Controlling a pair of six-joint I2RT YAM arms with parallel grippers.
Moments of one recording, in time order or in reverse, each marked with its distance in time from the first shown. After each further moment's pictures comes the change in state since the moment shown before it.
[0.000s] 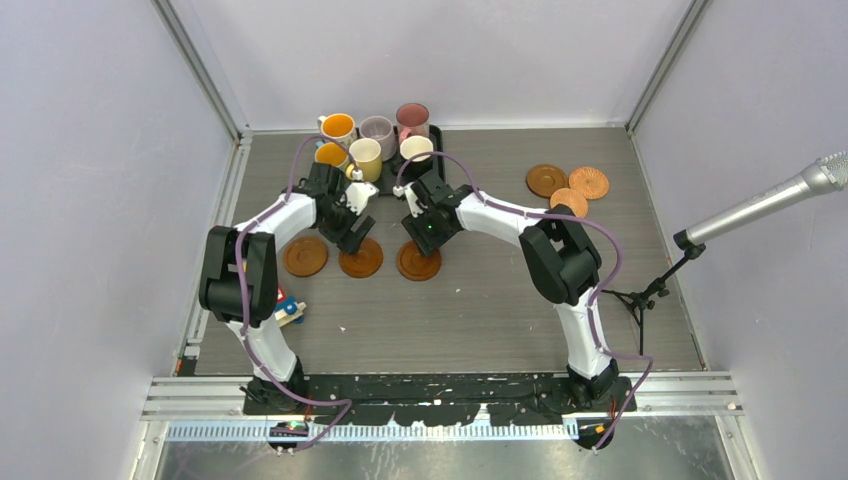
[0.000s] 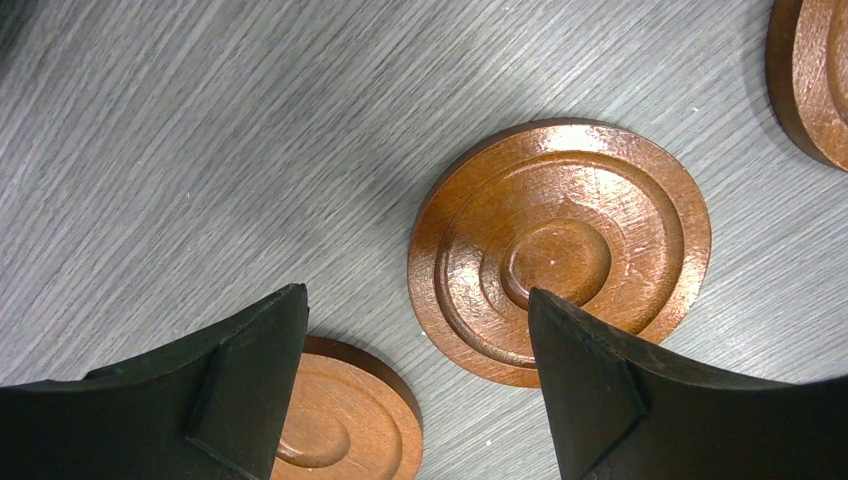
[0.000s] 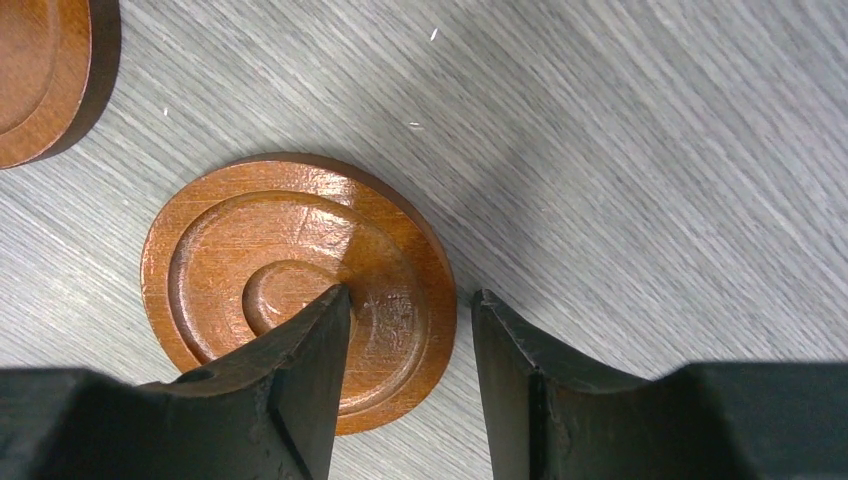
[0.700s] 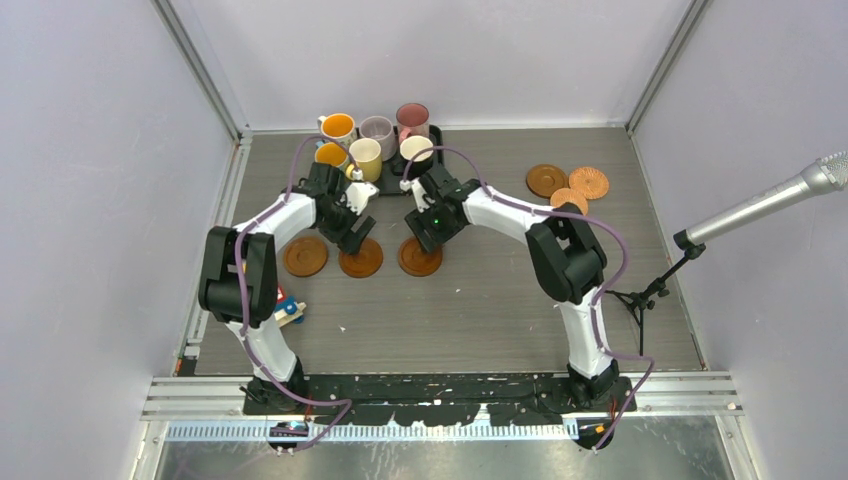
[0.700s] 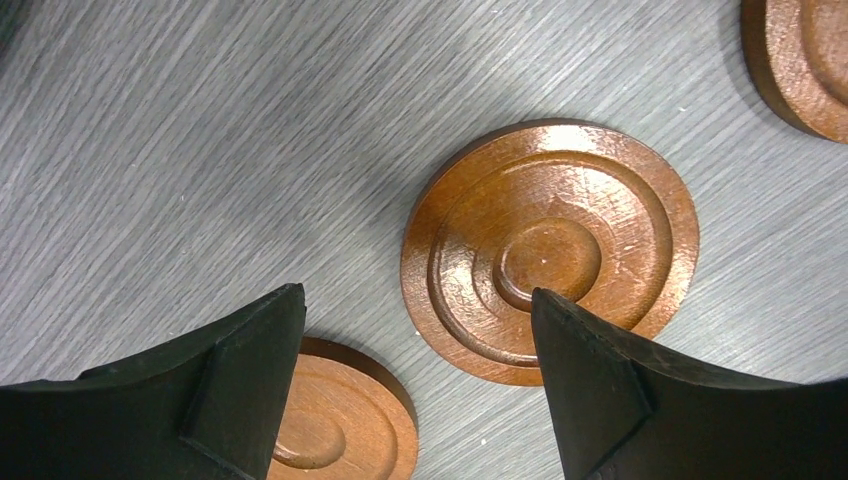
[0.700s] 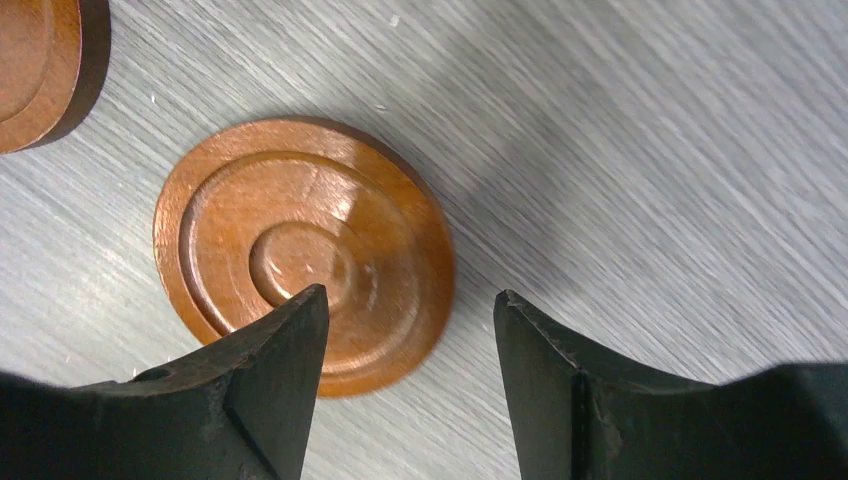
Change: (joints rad) left arm 0.000 -0.002 0.000 -0.002 0.010 0.000; right arm -0.029 -0.005 0.013 -0.021 -0.030 -0.005
